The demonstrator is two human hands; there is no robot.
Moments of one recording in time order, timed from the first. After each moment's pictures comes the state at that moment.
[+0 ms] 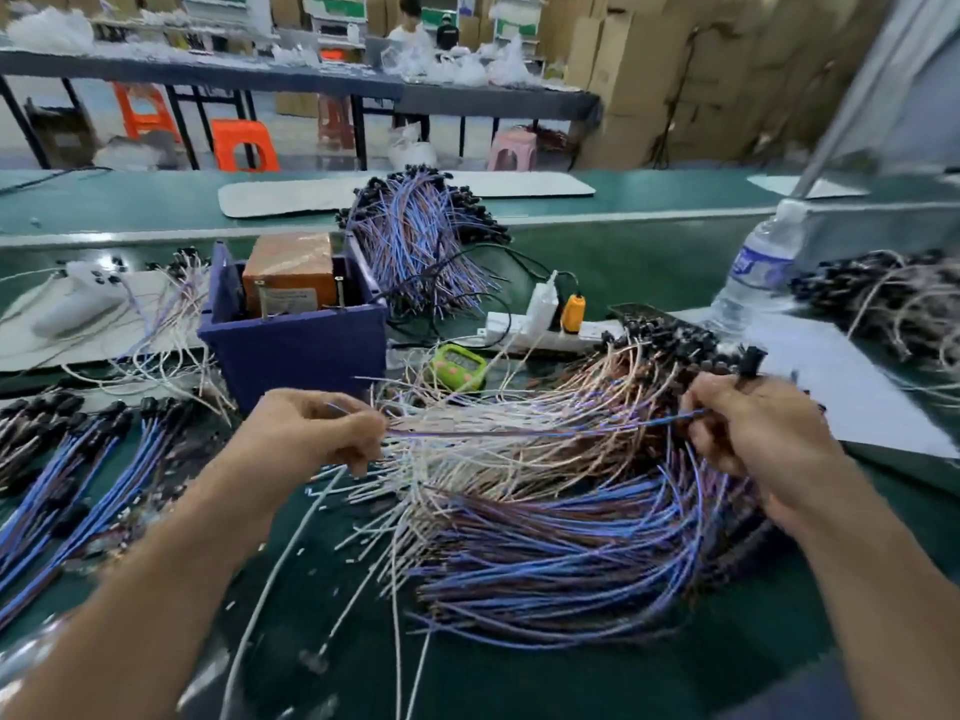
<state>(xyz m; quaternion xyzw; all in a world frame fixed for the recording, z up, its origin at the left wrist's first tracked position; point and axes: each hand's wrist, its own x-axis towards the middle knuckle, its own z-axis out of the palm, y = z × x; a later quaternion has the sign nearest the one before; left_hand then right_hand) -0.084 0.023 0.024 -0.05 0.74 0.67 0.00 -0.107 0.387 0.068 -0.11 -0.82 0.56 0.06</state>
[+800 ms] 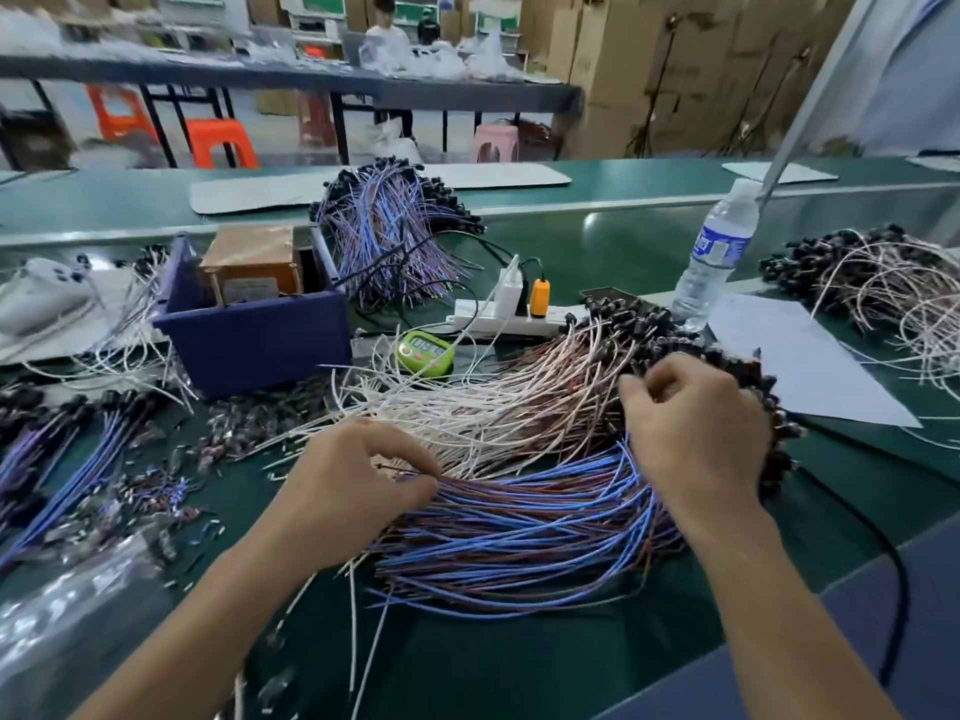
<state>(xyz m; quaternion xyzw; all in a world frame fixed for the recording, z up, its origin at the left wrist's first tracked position) -0.054 0.092 0.008 0.05 0.92 0.39 -0.04 -0.091 0.371 0.042 -0.12 -0.92 0.24 0.30</state>
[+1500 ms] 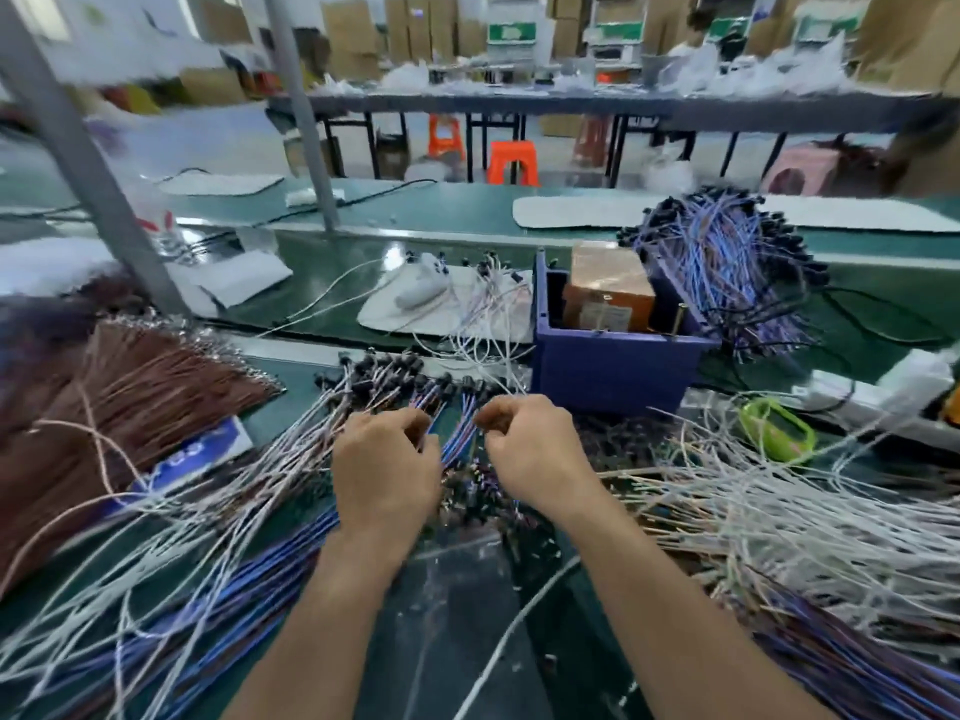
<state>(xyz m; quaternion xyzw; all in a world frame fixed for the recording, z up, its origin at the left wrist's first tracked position) -0.020 -0.109 -0.021 -0.37 0.86 0.19 -0.29 -0.113 0.004 -0.002 0.26 -0.87 0.40 -0.13</state>
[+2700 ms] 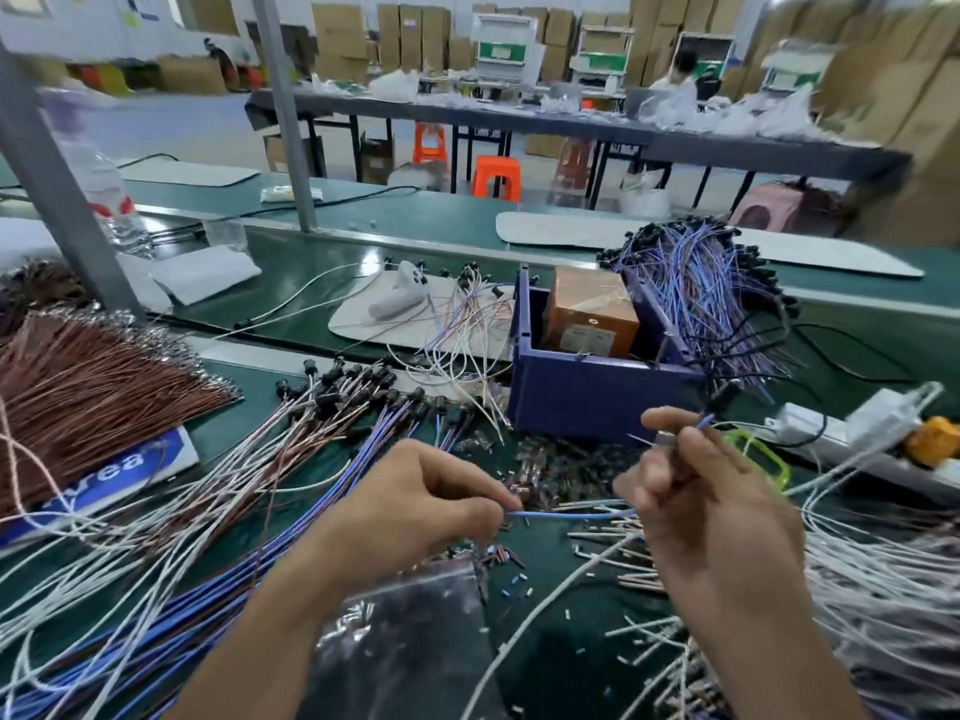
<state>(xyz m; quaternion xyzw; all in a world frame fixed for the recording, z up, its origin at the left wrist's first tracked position) -0.012 -0.094 0.008 -0.07 0.78 0.62 -0.02 -0.113 0.122 0.022 0.10 -0.46 0.87 -0.16</state>
